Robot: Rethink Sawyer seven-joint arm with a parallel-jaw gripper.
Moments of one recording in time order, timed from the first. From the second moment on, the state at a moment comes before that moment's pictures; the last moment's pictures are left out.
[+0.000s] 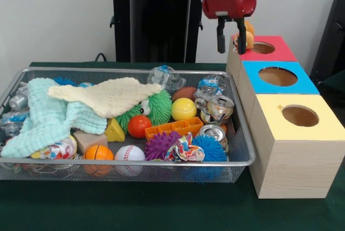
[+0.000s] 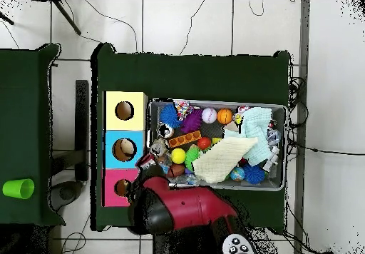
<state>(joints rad) -0.35 -0.94 0.26 2.18 -0.27 0.02 2.80</state>
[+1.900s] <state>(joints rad) -0.06 -1.13 0.15 2.26 -0.24 0.03 2.80</state>
